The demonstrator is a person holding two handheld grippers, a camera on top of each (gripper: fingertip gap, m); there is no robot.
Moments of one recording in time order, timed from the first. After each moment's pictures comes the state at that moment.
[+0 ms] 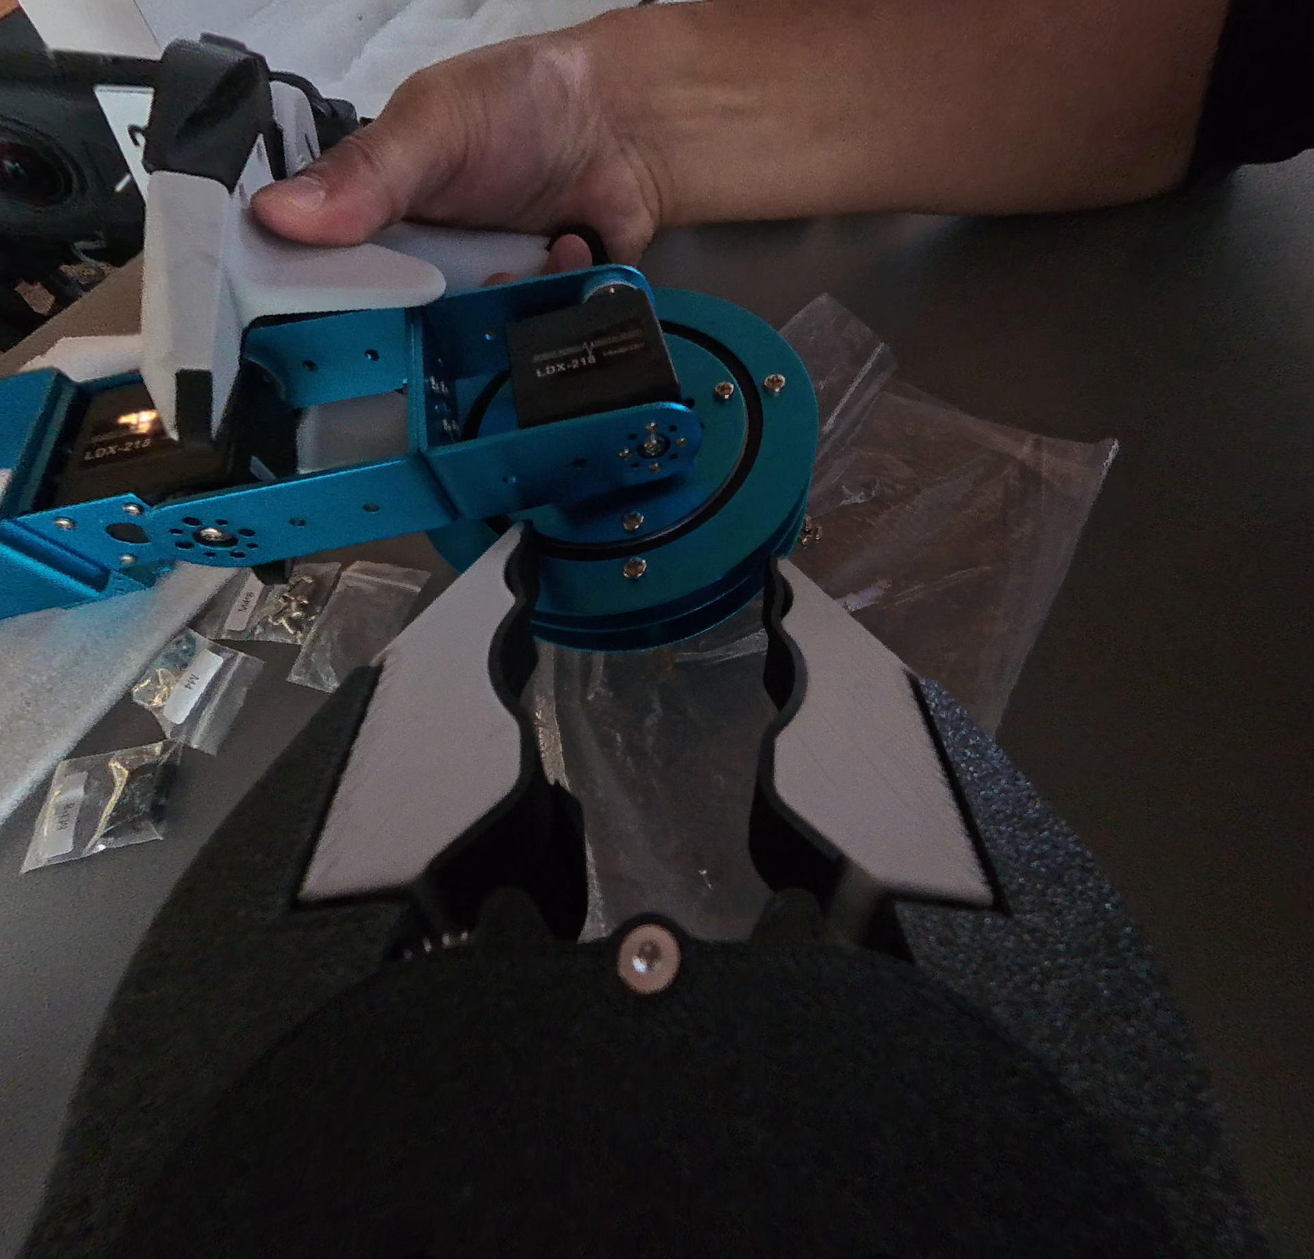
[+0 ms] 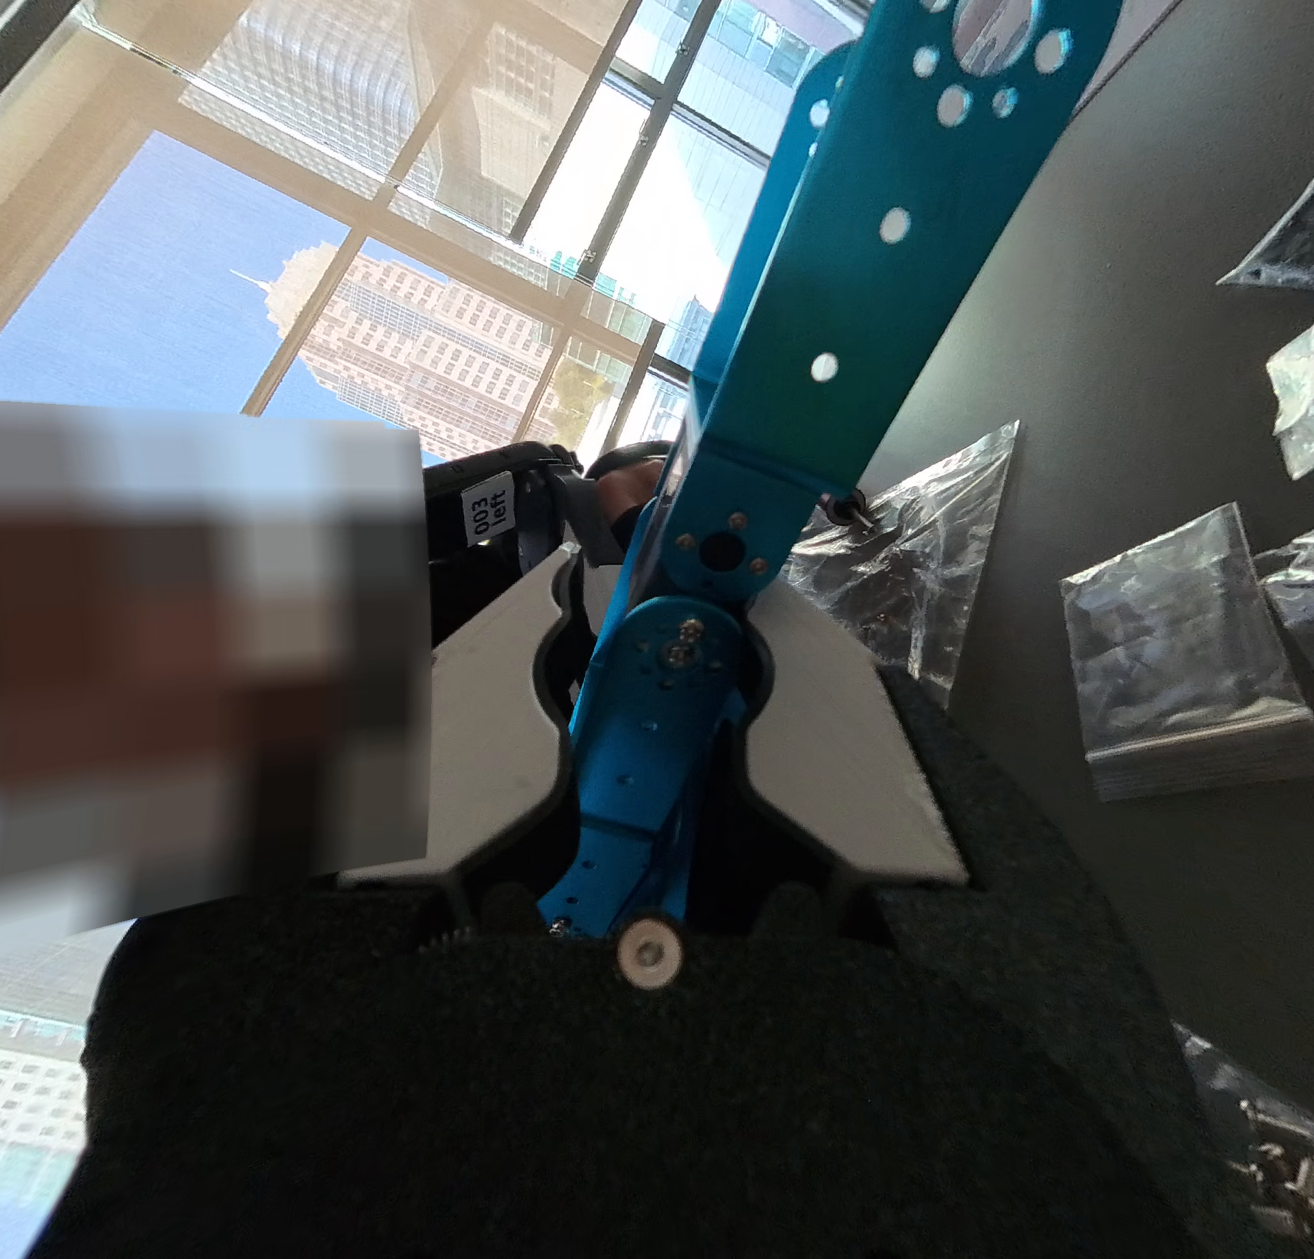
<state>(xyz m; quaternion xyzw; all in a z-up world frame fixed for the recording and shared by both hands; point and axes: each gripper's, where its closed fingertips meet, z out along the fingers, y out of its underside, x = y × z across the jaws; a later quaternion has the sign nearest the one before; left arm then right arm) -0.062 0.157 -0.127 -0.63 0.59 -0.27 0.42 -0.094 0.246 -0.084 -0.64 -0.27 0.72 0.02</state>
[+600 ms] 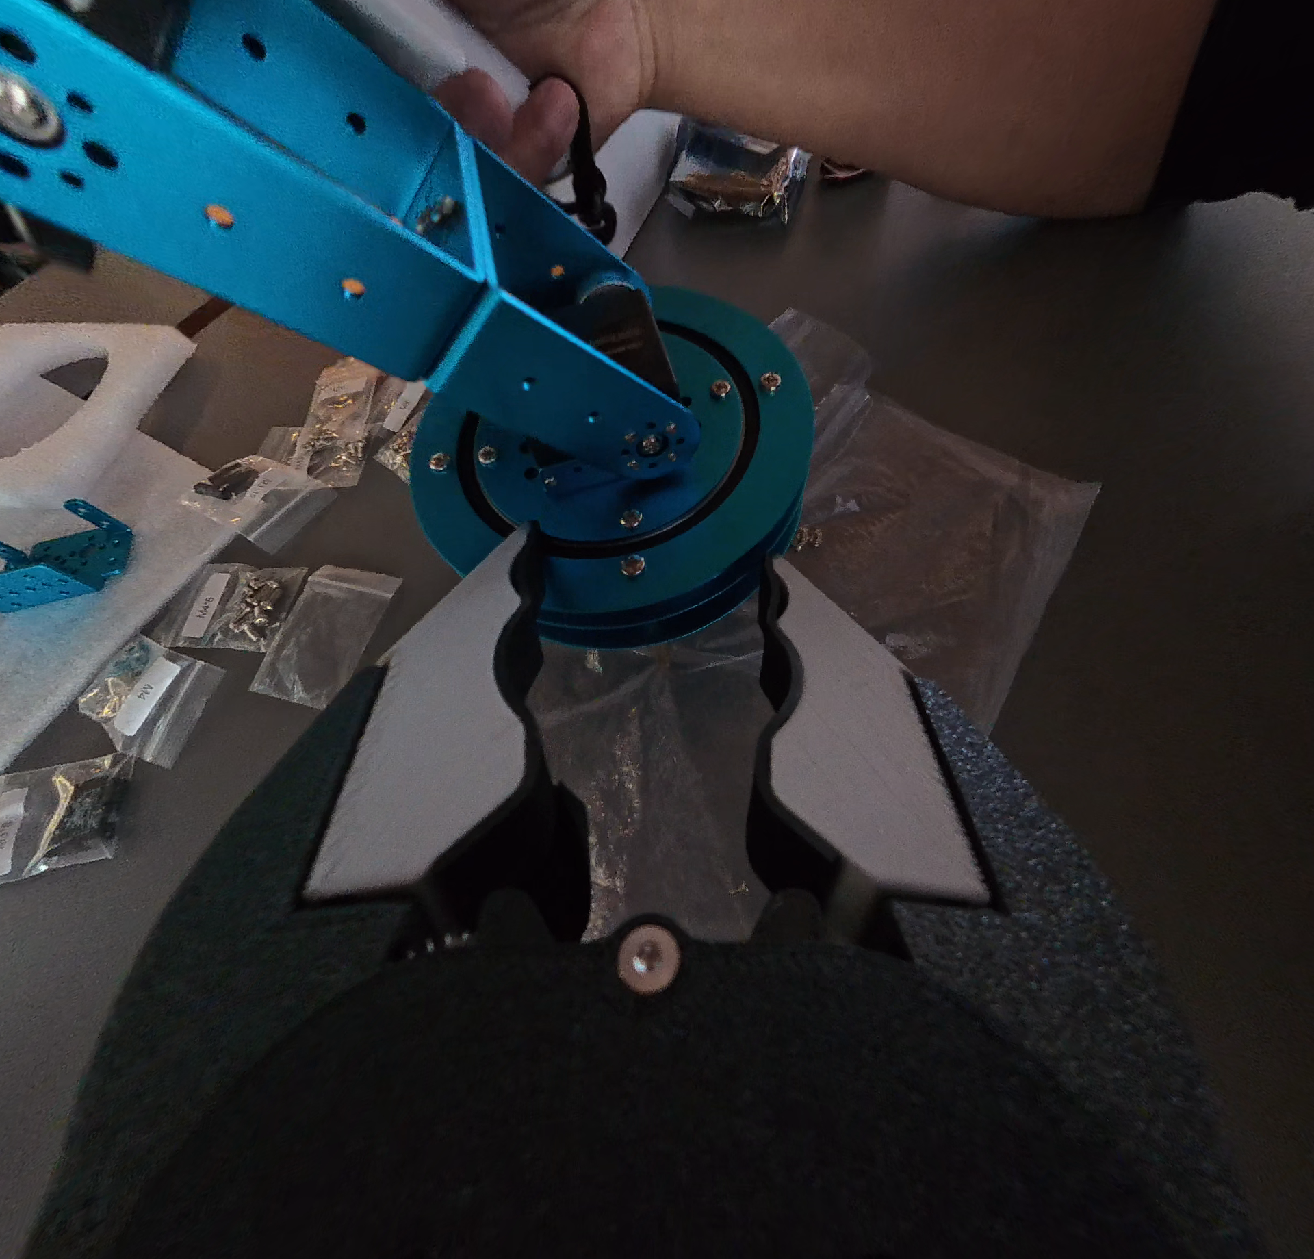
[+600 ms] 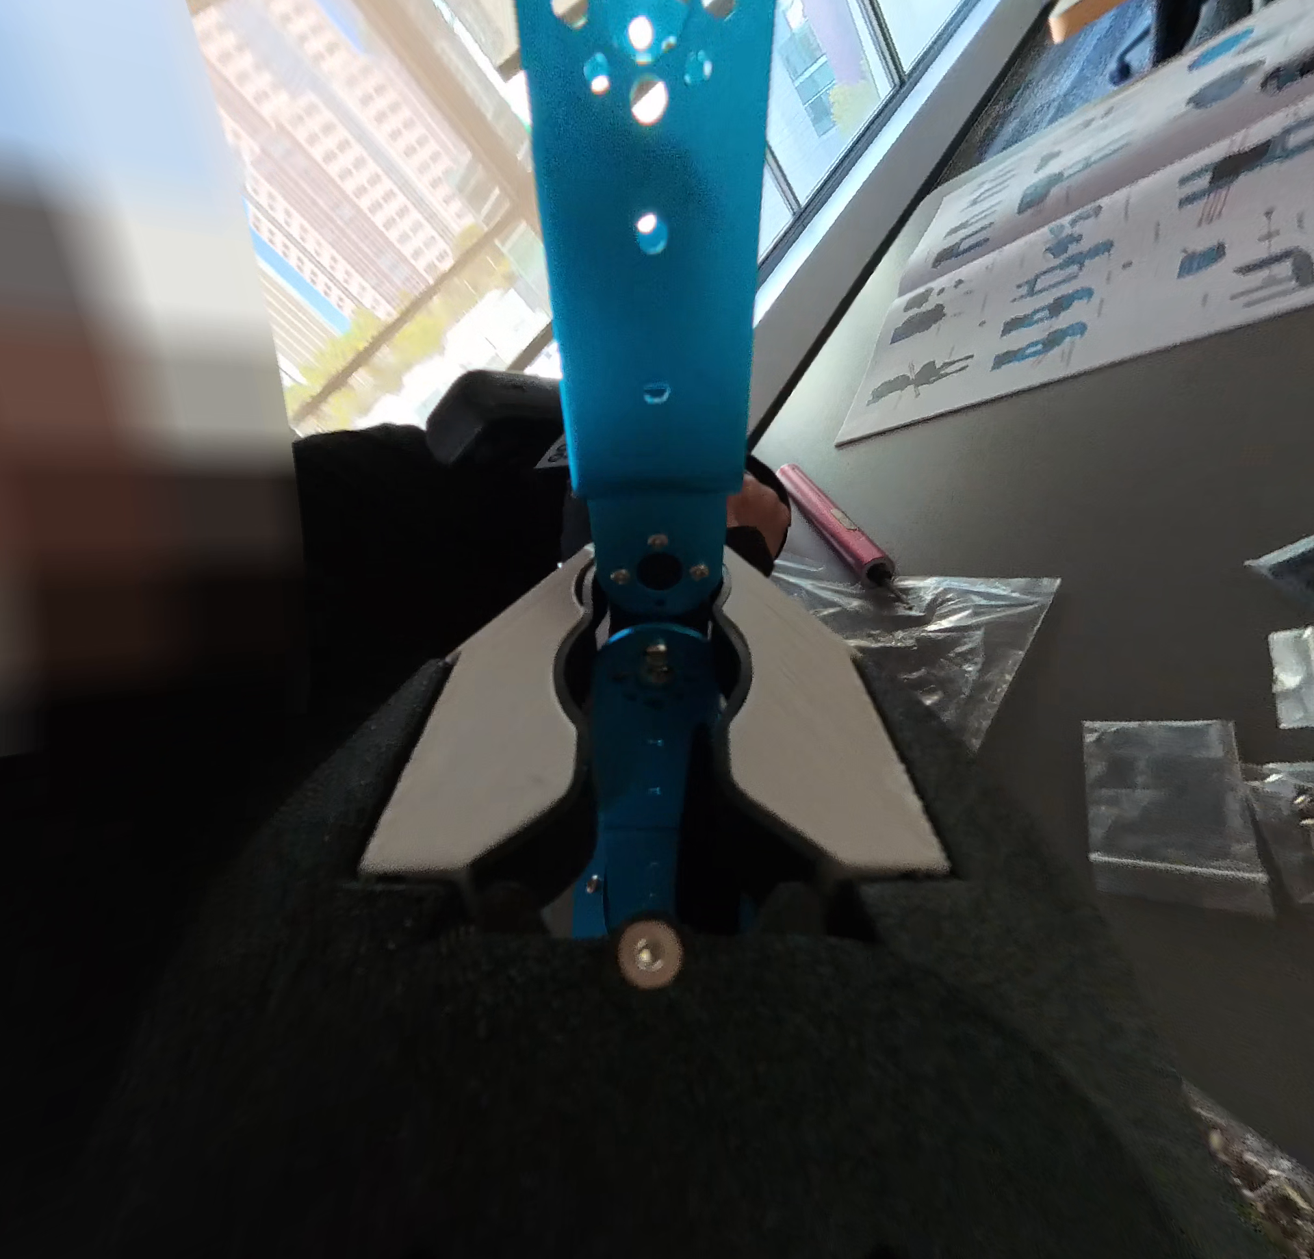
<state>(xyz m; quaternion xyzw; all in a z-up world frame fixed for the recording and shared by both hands) -0.058 0.153 -0.126 -0.64 0.59 -0.29 0.40 -0.078 0.213 -0.023 -0.59 -0.44 0.66 0.17</state>
